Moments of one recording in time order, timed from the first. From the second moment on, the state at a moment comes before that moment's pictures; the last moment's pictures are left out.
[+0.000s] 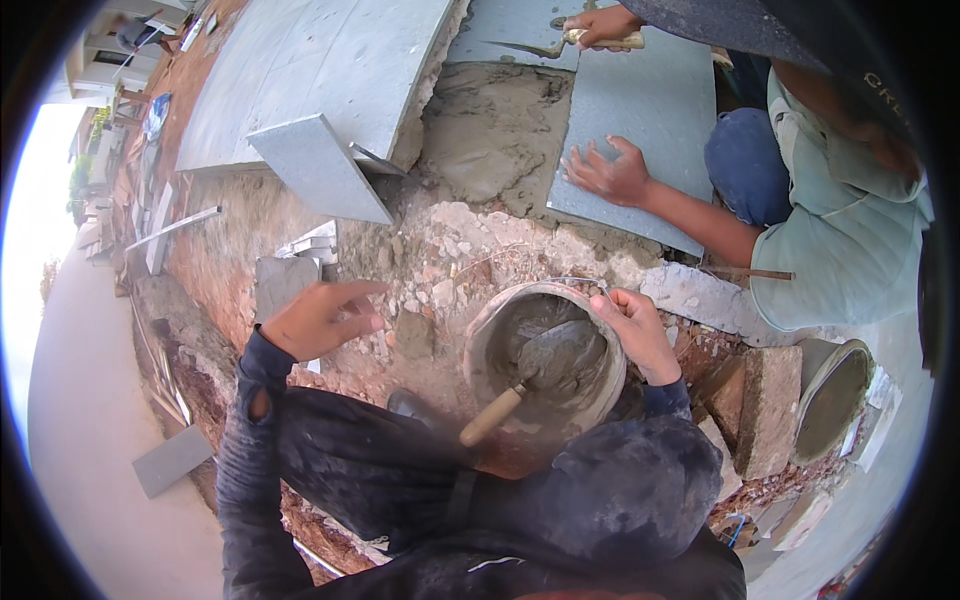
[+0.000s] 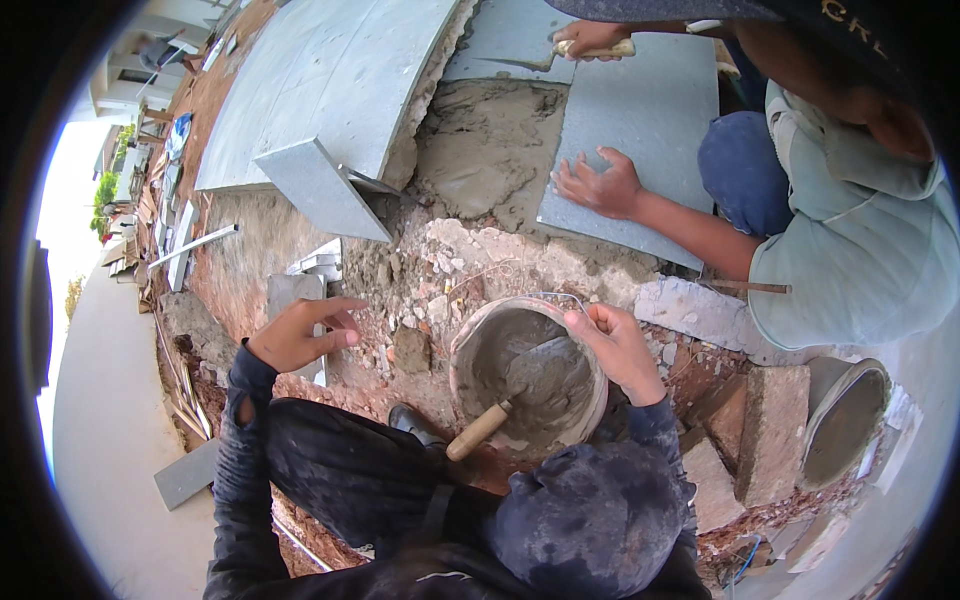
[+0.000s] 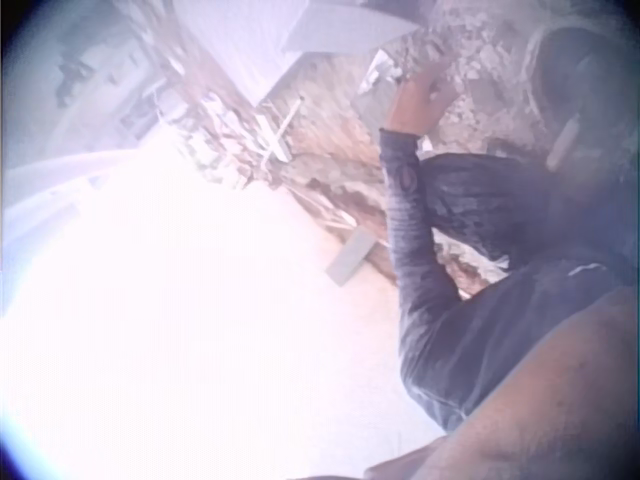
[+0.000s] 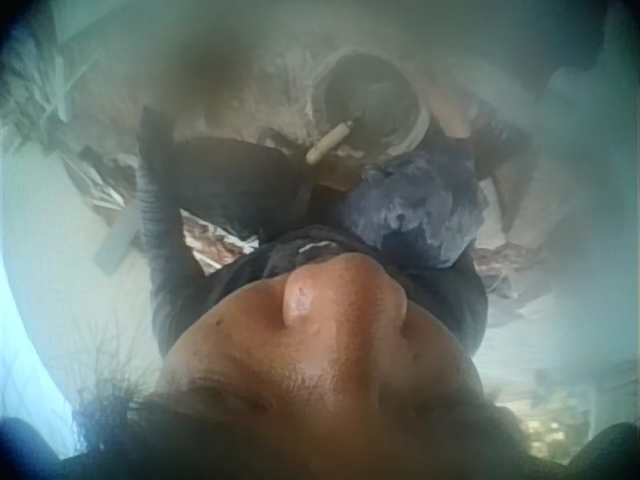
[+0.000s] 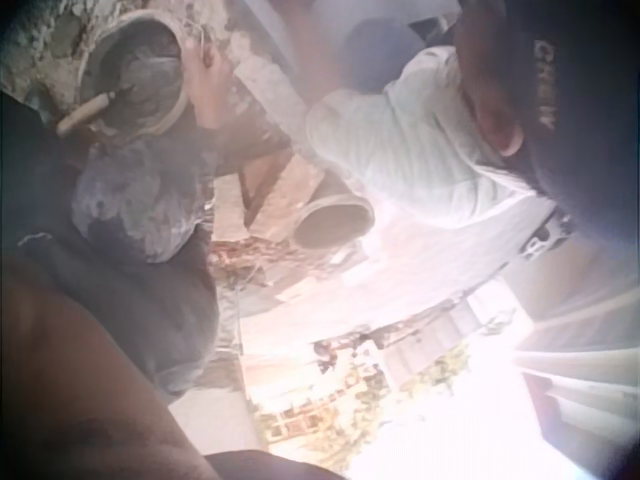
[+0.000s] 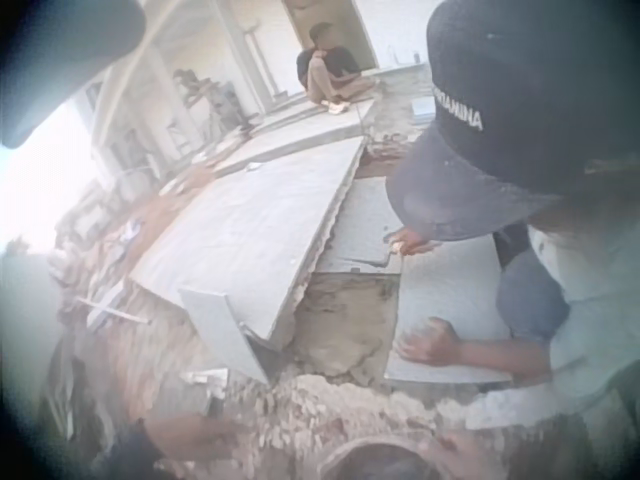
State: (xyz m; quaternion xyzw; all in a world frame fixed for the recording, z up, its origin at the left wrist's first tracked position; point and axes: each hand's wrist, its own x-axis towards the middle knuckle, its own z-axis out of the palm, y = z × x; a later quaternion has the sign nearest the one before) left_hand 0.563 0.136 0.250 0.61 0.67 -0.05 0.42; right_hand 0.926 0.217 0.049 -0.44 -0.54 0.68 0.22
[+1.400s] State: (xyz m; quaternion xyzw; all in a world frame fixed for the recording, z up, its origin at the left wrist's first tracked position) left_hand 0.563 0.135 0.250 0.61 0.67 -0.06 0.43; right_hand 0.924 0.216 0.055 -0.45 -0.53 0.68 0.22
